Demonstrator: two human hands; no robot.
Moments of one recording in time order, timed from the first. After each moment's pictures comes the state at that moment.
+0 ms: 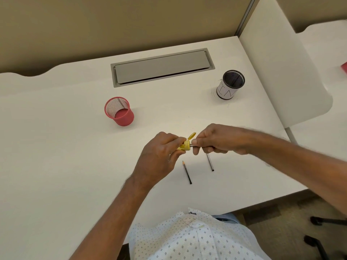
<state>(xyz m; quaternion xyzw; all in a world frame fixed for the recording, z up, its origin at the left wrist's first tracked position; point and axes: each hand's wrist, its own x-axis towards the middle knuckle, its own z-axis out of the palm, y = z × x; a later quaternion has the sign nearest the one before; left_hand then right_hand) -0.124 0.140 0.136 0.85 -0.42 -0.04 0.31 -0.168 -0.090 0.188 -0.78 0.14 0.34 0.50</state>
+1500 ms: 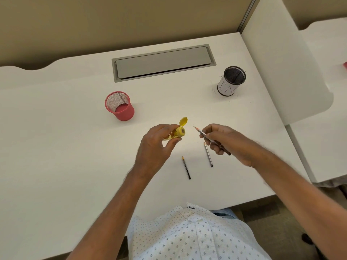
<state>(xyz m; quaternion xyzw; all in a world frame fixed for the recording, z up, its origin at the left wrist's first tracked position) -0.122 0.137 0.117 0.84 -0.29 -0.06 0.45 -0.209 -0.098 0.155 -0.69 0.25 0.22 0.64</state>
